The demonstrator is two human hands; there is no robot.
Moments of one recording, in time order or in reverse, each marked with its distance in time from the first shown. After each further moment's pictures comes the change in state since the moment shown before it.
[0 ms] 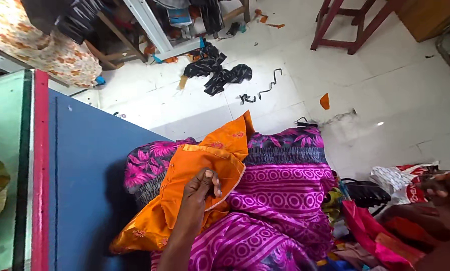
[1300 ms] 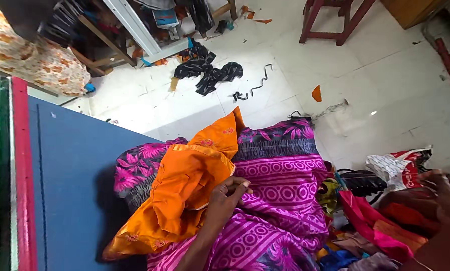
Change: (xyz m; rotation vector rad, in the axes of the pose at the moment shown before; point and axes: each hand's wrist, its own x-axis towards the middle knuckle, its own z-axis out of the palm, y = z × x) left_hand -0.009 -0.038 0.043 0.354 -0.087 -0.286; right_hand 0.007 0.045 -0.042 -0.385 0.242 0.142
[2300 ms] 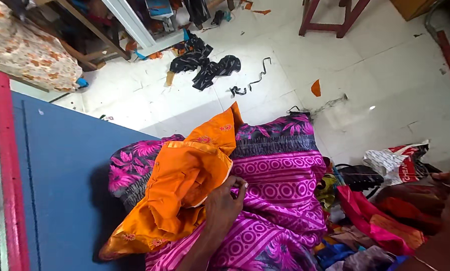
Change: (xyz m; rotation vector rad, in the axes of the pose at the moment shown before) left_hand -0.001 -0.019 0.009 0.700 0.148 0.234; right_hand 0.002 0.030 -0.015 0.054 0.114 -0.110
